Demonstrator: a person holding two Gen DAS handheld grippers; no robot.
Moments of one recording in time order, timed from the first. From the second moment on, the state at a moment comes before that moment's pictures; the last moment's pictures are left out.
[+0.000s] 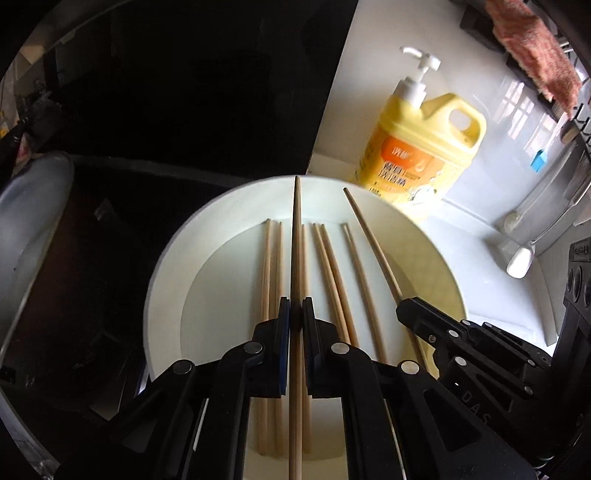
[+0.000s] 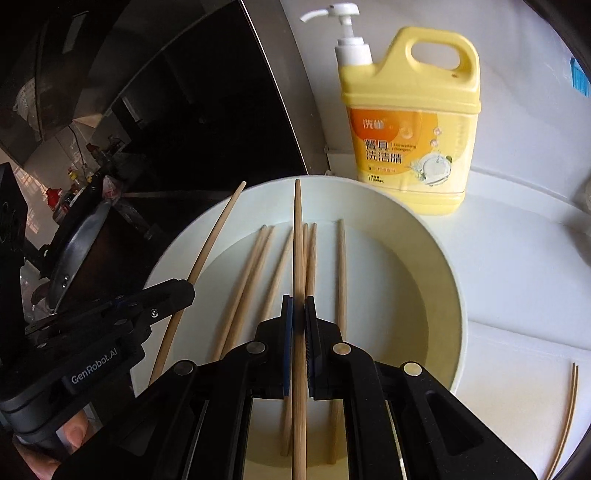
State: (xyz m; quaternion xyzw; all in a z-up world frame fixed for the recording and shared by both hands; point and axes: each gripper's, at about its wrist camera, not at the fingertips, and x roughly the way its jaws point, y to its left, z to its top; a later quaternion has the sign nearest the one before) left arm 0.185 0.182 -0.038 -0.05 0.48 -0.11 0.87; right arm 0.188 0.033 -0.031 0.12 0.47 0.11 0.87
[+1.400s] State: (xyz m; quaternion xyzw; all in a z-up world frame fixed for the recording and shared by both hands) left arm 0.186 0.207 -0.062 -0.04 0.52 -0.06 0.85; right arm 0.167 0.024 -0.043 0.13 0.51 0.05 0.85
